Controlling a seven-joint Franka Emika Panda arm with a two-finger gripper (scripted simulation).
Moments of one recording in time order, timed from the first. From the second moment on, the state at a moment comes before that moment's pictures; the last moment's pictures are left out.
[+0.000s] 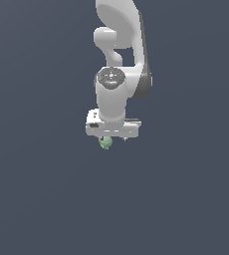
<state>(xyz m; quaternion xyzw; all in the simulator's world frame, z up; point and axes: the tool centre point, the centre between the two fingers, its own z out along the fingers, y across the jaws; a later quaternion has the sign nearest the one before) -0.002 -0.008 0.149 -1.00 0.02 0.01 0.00</state>
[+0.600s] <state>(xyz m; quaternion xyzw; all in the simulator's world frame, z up) -0.007 -0.027 0.149 -1.00 0.04 0.02 -0.01</state>
